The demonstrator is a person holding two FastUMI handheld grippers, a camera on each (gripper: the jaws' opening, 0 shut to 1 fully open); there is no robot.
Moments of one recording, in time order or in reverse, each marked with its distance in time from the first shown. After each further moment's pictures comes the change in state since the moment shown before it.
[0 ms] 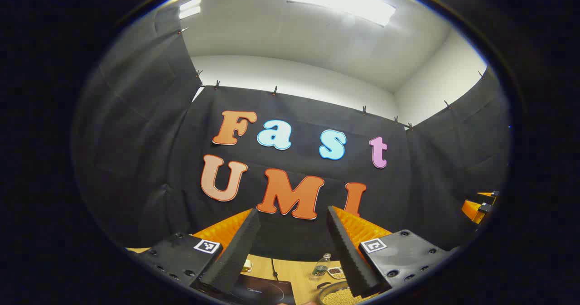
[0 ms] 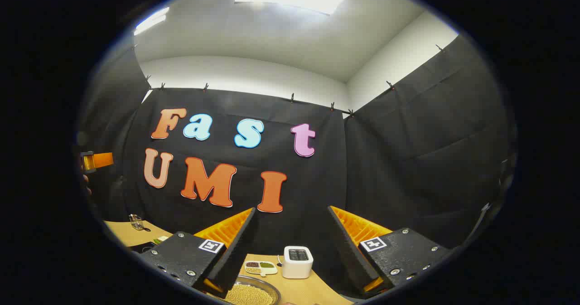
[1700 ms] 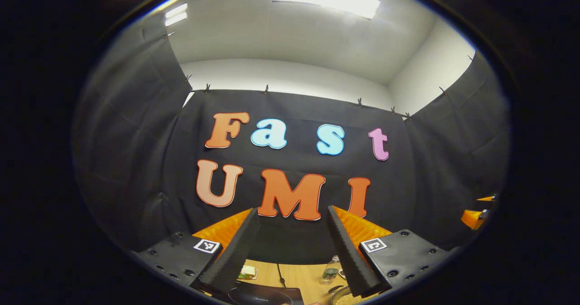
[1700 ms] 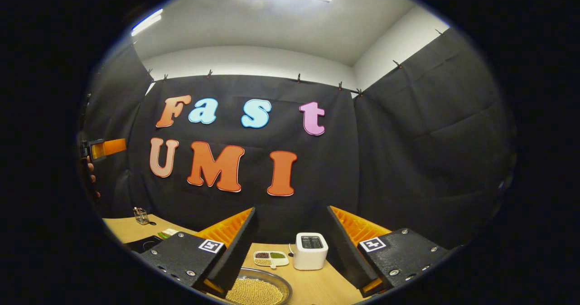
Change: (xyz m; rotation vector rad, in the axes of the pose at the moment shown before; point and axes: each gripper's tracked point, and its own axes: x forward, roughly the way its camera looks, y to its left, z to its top) left arm 0.045 -0.013 -0.034 0.080 -0.021 -0.018; right arm 0.023 0.023 -0.081 0.043 0.130 0.054
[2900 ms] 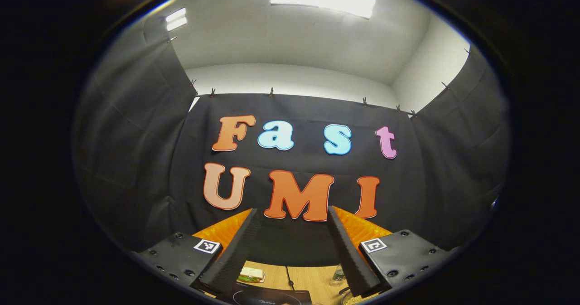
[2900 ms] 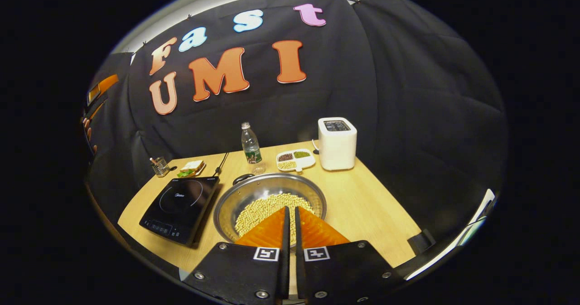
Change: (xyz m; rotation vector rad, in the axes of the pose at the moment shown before) left arm 0.006 0.012 -0.022 0.023 -0.022 0.045; right arm -0.067 0.044 -0.237 0.157 0.692 0.107
